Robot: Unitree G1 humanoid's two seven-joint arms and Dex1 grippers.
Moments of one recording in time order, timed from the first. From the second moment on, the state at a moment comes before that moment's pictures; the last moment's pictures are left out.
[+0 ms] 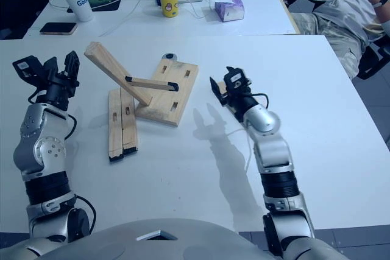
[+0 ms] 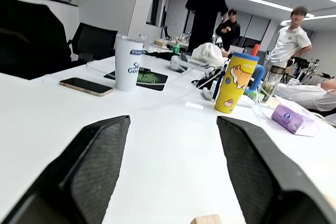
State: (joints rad) left arm -0.20 0.27 0.37 -0.18 -0.44 0.41 -0.05; right arm -0.22 -0.31 0.00 -0.22 0.11 0.43 0.41
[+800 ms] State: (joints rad) left arm 0.00 0.39 0.17 -0.25 -0.35 0.82 -0.18; right arm -0.25 -0.32 -0.02 -0.20 0.13 0.50 0.35
